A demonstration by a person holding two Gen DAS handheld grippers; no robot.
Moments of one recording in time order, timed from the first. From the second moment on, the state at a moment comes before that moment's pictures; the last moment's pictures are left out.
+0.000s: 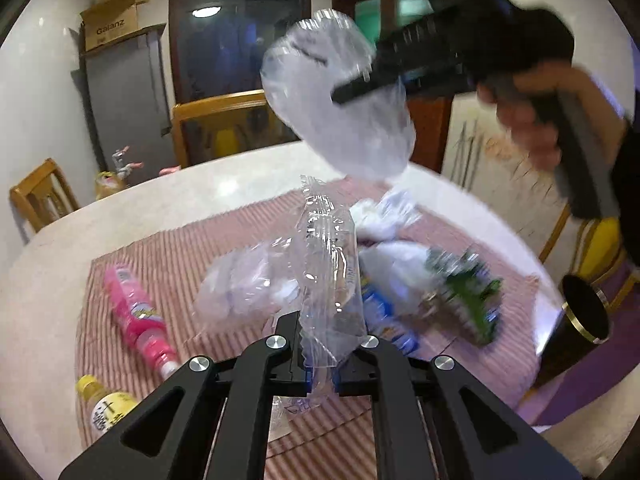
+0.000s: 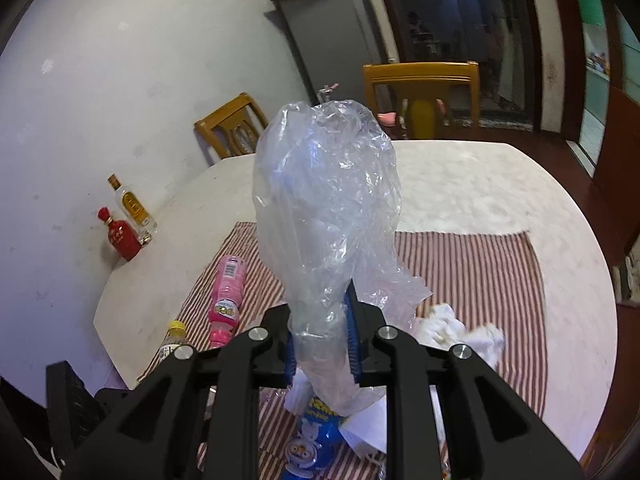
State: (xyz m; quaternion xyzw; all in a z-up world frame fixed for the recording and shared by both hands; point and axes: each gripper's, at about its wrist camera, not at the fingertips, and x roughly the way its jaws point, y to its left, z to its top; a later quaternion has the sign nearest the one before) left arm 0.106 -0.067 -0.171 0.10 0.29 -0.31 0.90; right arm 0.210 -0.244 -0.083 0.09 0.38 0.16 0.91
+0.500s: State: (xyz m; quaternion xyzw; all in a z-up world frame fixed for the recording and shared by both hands) left arm 0.082 -0.076 -0.117 0.07 0.24 -0.33 0.91; right arm 0.162 -0.271 -0.098 0.15 0.37 0.14 0.91
